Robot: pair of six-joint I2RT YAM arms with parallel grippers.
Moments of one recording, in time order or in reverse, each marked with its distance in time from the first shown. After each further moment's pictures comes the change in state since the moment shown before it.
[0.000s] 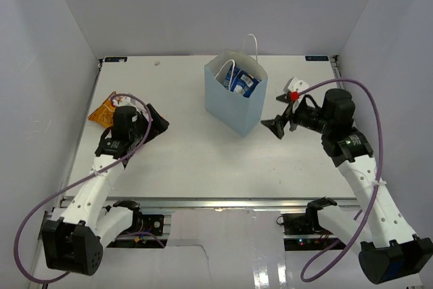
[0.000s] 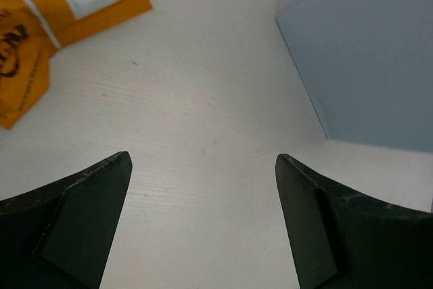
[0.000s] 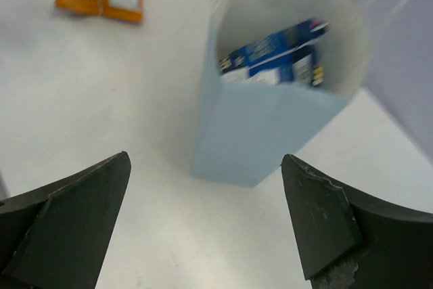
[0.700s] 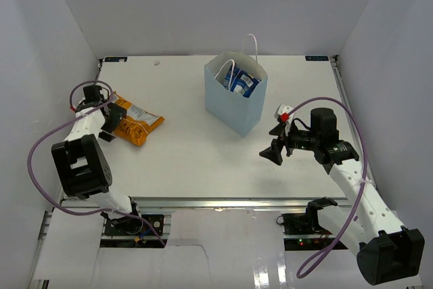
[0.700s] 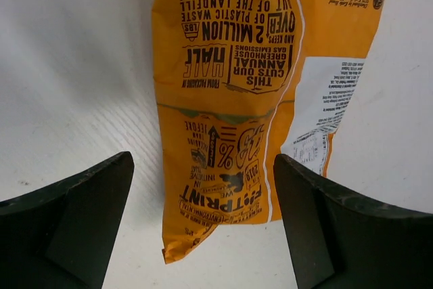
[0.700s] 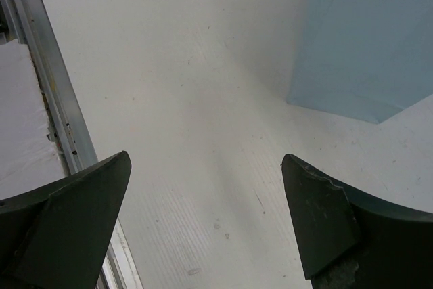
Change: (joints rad) left arm 0.481 0.674 0.418 -0.210 -0.193 -0.207; right arm -0.037 -0.046 -0.355 -0.106 -0.212 -0.056
